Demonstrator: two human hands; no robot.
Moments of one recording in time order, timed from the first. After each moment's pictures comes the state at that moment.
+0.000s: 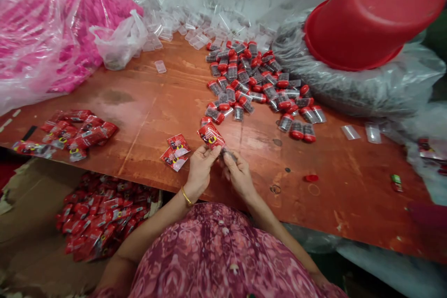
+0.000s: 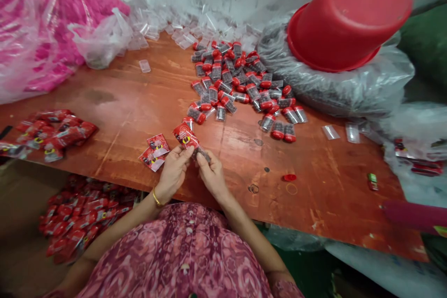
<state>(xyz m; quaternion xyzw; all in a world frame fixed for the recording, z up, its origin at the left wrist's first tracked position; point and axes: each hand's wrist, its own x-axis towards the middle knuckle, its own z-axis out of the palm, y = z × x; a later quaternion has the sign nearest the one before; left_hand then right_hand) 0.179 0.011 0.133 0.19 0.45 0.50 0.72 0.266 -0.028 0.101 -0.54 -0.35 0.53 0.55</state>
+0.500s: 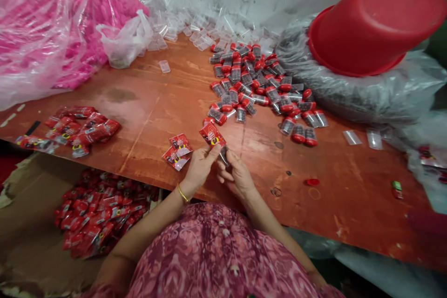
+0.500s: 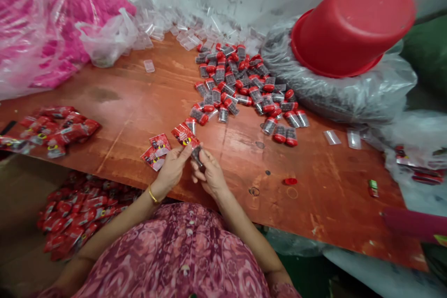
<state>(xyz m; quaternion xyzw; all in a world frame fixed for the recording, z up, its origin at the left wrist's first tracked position) 0.161 0.015 0.128 0.34 0.42 0.40 0.74 0.261 -0.020 0.117 -0.41 -0.25 0.70 0.52</state>
